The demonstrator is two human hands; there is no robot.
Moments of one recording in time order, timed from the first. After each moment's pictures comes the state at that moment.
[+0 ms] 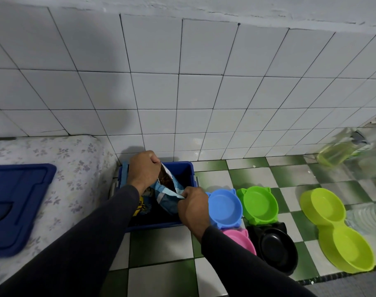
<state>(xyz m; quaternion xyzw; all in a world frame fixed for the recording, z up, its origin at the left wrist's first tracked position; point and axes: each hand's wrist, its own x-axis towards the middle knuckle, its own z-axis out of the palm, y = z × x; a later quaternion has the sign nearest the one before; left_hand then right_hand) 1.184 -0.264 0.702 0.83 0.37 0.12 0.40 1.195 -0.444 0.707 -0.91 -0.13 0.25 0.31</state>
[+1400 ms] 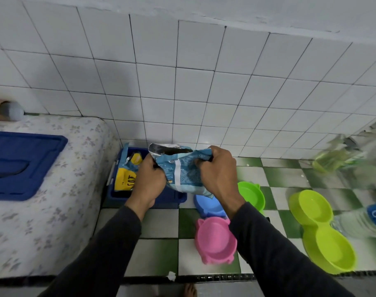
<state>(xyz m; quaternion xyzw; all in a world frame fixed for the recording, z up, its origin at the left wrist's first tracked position) 1.120 -0.396 0.749 0.64 0.32 0.23 0.66 1.217 -0.526 0.816 -0.86 -0.22 0.09 0.44</state>
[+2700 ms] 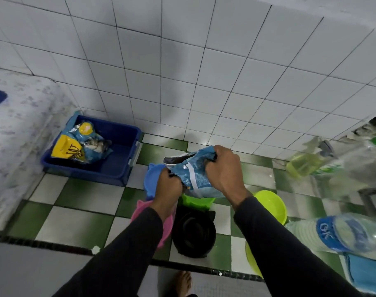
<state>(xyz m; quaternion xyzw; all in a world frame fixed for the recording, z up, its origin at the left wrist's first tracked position) 1.267 -0.604 0.682 0.47 0.48 0.18 0.72 1.375 -0.682 0.768 -0.90 -0.30 0.12 0.31</state>
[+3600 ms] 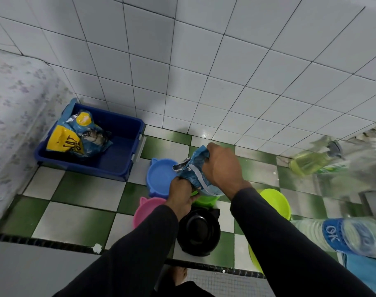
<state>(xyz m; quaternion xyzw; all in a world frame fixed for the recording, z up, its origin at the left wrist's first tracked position) 1.286 -0.610 0.644 0.26 0.50 0.12 0.82 1.382 -0.644 0.740 -0.91 -0.40 0.10 0.10</state>
